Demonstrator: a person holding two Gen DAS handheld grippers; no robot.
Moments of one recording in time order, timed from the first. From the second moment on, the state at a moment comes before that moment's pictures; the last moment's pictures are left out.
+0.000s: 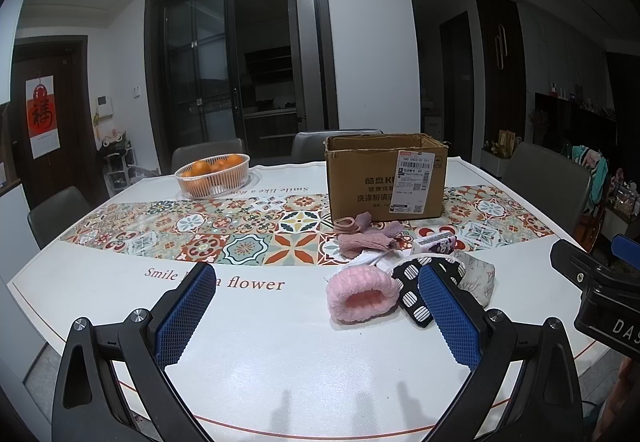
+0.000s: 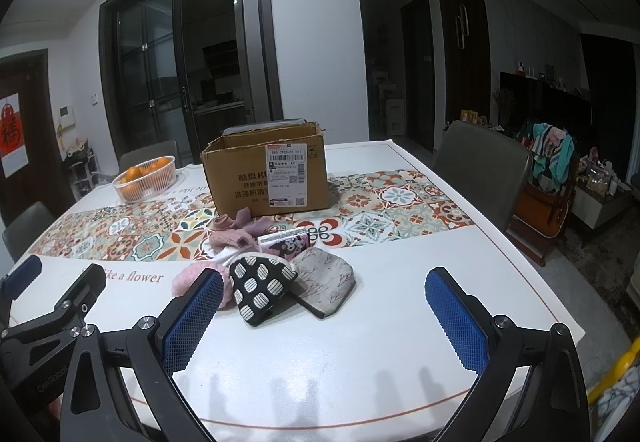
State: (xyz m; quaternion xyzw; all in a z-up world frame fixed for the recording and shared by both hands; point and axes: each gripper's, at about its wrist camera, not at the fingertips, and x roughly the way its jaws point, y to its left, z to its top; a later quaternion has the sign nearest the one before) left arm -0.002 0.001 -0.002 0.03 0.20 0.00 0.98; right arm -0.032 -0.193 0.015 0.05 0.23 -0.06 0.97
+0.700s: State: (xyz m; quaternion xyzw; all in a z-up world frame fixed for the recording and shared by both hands) left arm 0.030 0.000 -0.028 0.03 0.23 -0.01 0.97; right arm -0.001 -0.191 -0.007 0.06 0.25 -0.04 0.96
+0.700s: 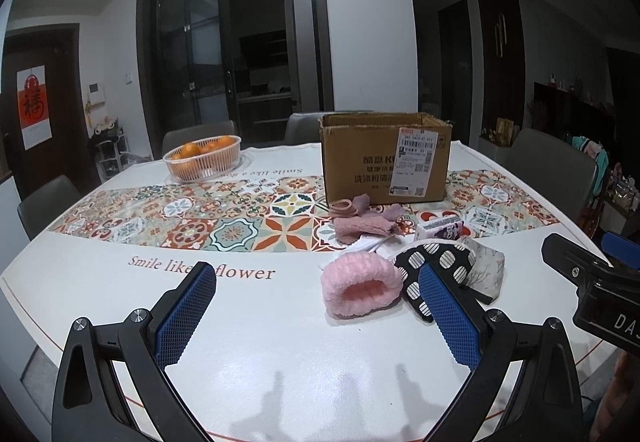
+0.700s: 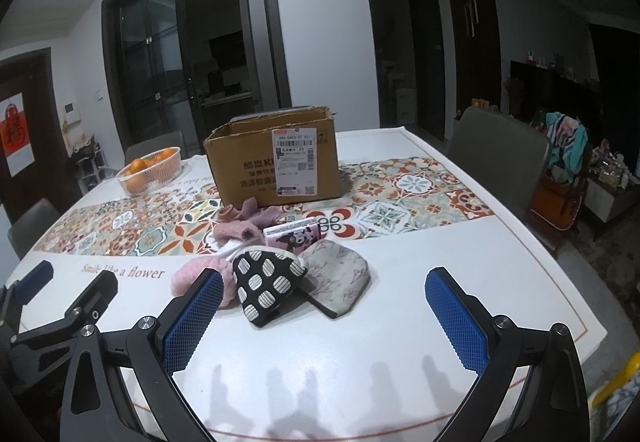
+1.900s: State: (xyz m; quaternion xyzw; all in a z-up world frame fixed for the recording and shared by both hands) left arm 0.130 -0.006 -0.103 0.08 0.35 -0.03 0.93; right arm 0.114 -0.187 -0.091 0.15 0.39 0.04 0.91
